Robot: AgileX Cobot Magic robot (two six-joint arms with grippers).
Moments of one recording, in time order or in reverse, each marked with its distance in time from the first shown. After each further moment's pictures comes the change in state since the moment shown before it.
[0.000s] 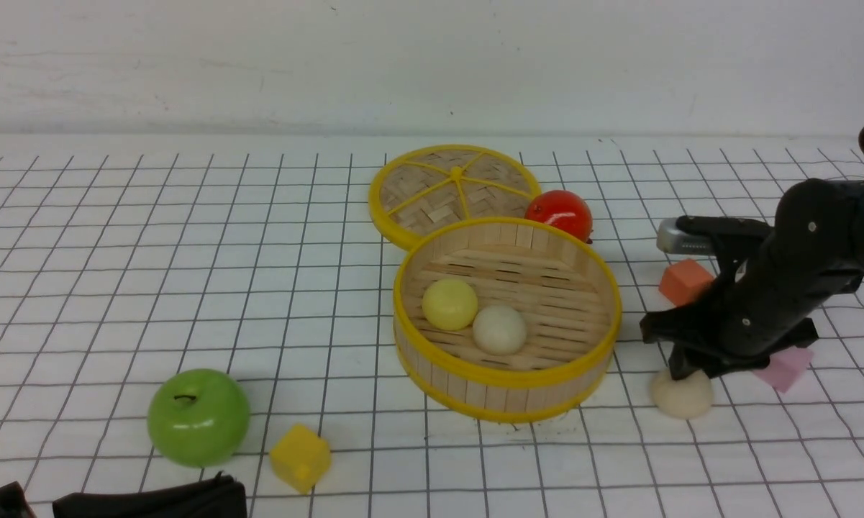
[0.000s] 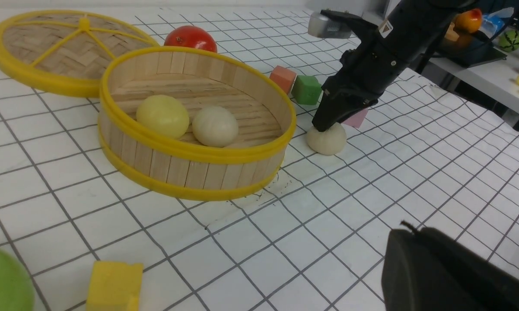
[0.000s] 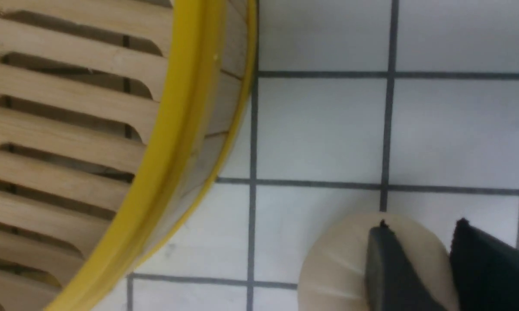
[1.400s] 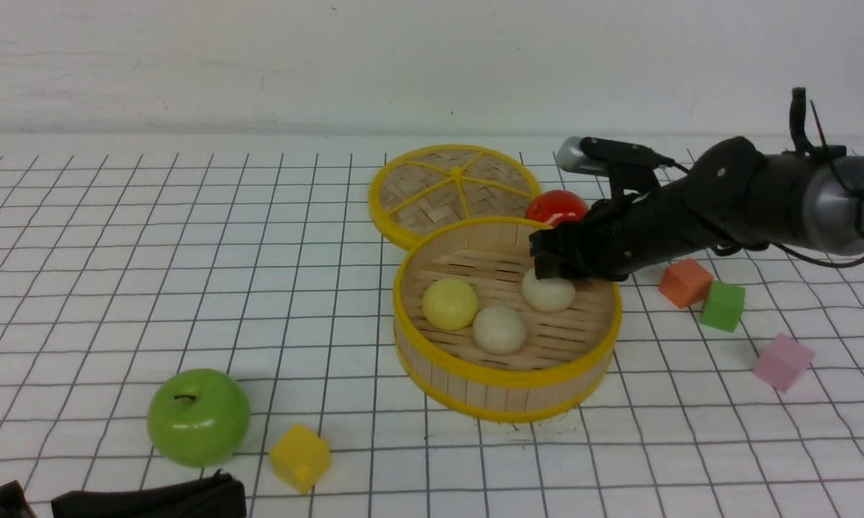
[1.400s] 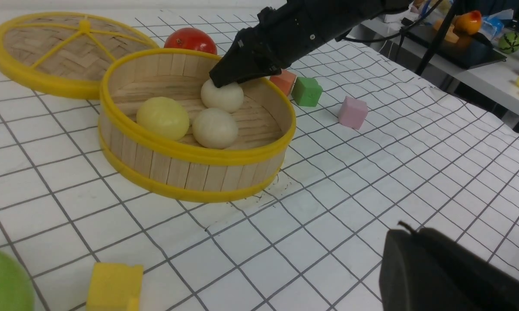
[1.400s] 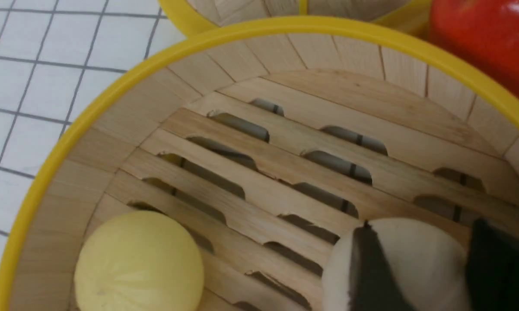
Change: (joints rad) right arm 0.089 0.184 -0.271 0.577 -0.219 -0.505; left arm 0.000 0.000 0.000 0.000 -0.004 0.000
